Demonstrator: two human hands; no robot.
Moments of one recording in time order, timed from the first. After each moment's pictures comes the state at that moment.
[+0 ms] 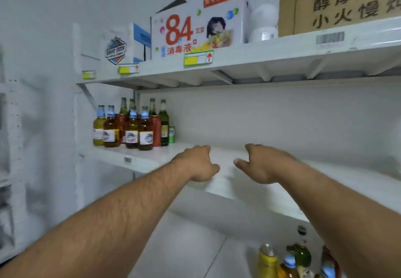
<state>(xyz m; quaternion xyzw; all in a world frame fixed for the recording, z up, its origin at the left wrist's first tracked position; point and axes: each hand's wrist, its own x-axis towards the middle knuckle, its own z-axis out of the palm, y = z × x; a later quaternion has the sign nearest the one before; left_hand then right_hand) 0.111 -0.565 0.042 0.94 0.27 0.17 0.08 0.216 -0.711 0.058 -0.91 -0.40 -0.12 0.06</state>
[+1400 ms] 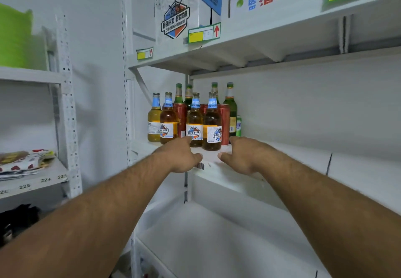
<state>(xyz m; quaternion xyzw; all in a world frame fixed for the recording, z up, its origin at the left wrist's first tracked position) 0.027 -0.235 0.020 0.89 0.40 0.19 0.12 0.166 -0.347 0.032 -0.85 -0.51 -0.07 0.11</state>
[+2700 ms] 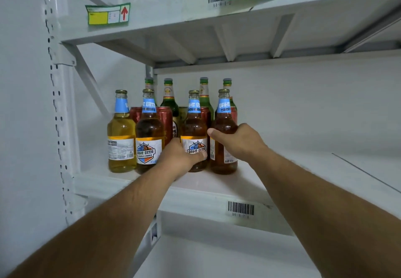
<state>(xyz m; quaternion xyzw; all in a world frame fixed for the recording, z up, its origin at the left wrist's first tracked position) 0.126 0.000 -0.002 0.82 0.20 0.31 0.43 0.200 -0.157 0.039 -0.80 -0.29 -0.07 0.52</state>
